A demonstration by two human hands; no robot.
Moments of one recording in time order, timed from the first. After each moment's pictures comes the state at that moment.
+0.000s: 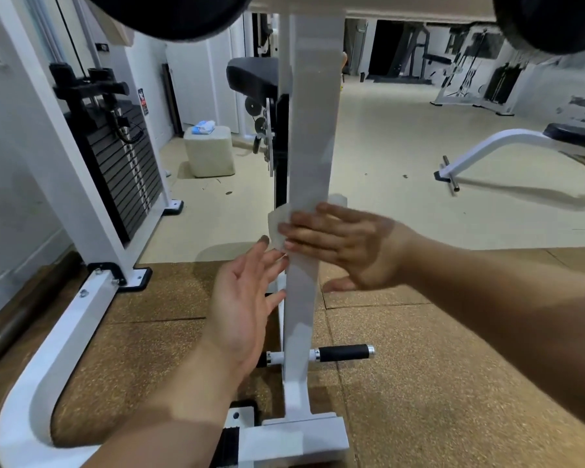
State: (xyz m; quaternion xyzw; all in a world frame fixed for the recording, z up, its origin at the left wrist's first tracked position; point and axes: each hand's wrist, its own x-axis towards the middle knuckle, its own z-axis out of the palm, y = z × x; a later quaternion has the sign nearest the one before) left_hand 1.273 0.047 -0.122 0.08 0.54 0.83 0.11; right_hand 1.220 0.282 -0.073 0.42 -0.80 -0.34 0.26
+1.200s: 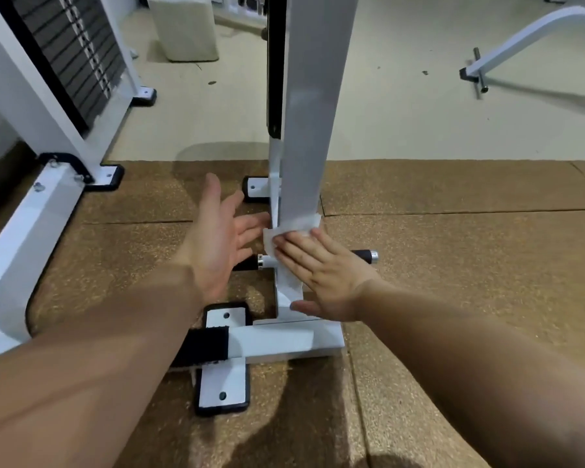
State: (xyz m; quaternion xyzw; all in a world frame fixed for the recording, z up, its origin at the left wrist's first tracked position) left_hand 1.250 0.026 -0.227 -0.03 0.64 0.73 0.24; right_hand 1.283 0.243 -0.316 0.33 -0.93 -0.17 0.04
